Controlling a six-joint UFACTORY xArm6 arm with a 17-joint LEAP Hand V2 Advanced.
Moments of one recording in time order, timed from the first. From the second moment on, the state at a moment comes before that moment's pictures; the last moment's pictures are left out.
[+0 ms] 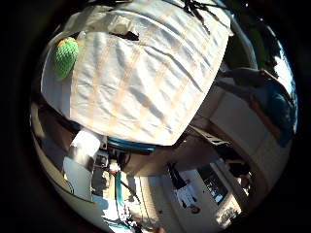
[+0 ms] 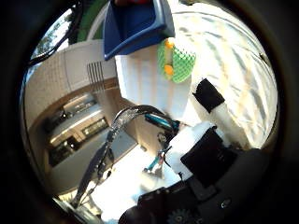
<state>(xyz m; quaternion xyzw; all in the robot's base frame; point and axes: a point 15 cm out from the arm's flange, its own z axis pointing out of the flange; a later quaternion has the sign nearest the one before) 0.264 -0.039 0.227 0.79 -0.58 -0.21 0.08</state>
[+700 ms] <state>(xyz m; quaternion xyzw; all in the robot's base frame) 0.266 0.014 0.173 0.82 -0.49 -0.26 0.15</state>
